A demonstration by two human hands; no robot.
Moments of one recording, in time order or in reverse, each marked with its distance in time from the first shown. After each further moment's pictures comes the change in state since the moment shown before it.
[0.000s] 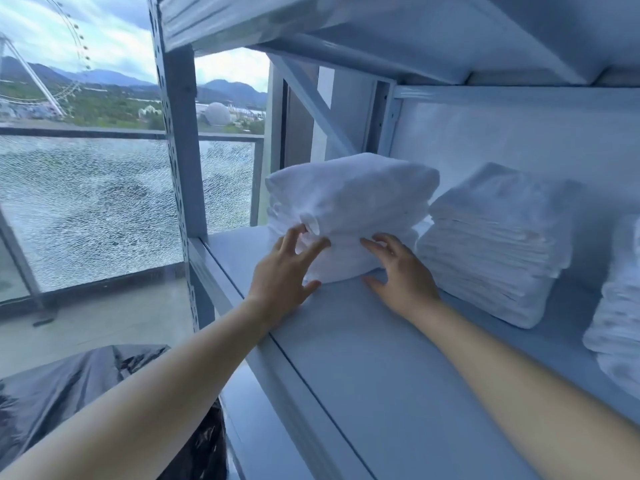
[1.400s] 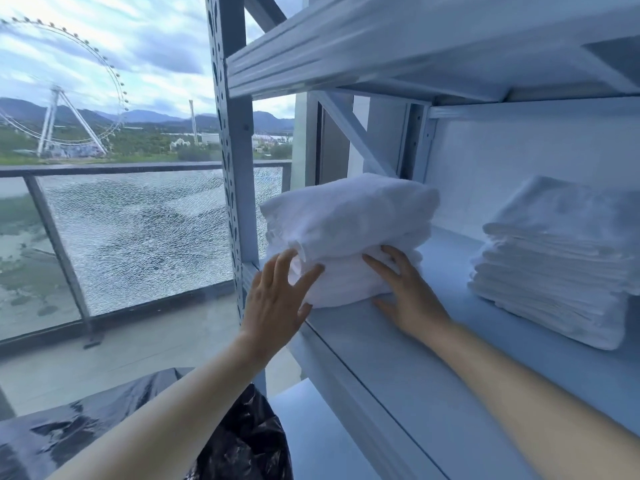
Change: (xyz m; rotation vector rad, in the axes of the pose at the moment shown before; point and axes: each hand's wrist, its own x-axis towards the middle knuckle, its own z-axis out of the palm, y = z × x) left_hand -0.044 -0.076 -0.036 0.246 0.295 0.105; right_hand 0.021 -0.063 0.037 0.115 -0.026 -0.079
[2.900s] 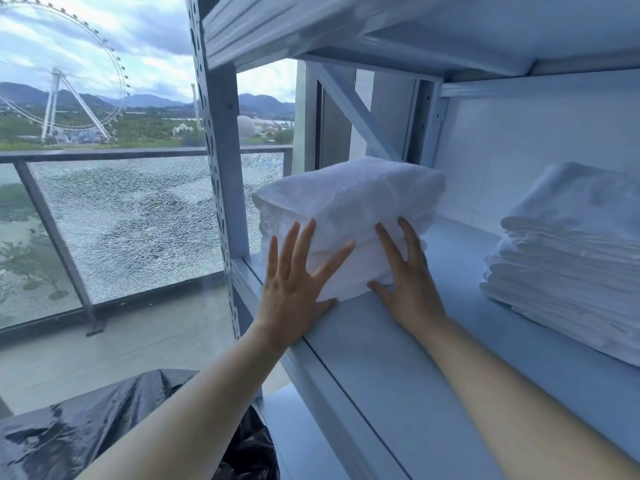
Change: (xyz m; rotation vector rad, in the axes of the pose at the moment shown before) left_hand 0.029 0.018 0.039 0.083 0.083 0.049; right_hand 0.030 0.028 0.029 0.006 0.256 -0.013
